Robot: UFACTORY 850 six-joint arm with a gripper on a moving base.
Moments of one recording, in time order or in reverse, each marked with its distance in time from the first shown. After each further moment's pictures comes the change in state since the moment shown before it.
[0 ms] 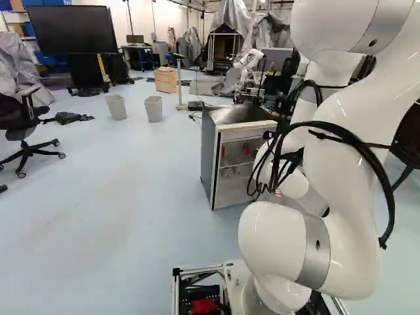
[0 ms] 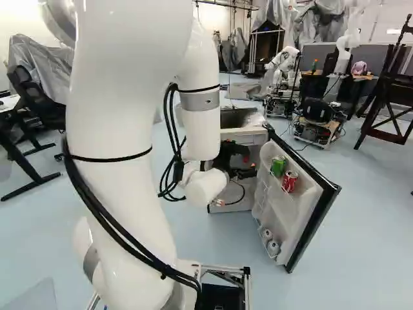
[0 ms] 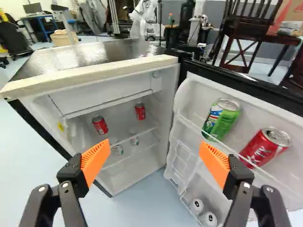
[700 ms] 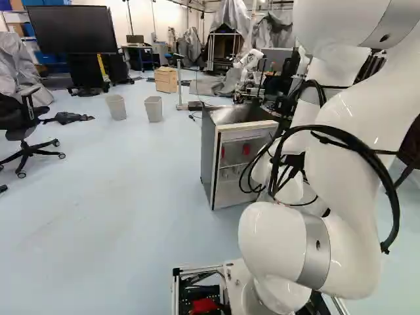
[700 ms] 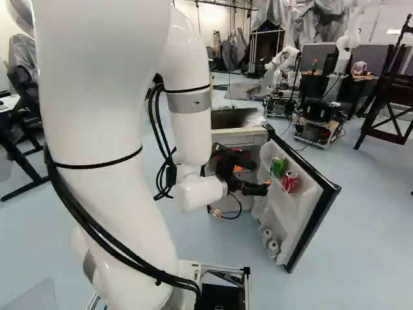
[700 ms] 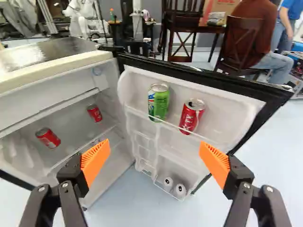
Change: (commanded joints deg) arm 0.9 5.3 6.7 21.1 0.0 0.0
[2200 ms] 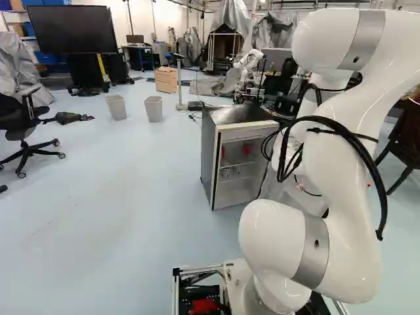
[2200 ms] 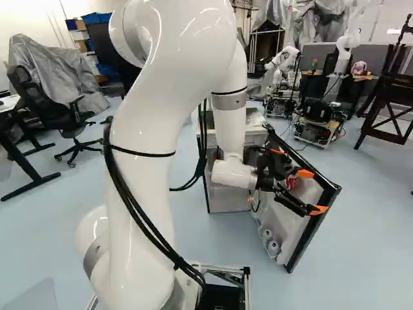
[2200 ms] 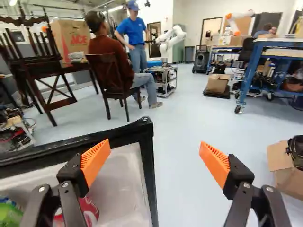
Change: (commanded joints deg) arm -5.3 -14.5 -20.1 45.1 7.0 0.0
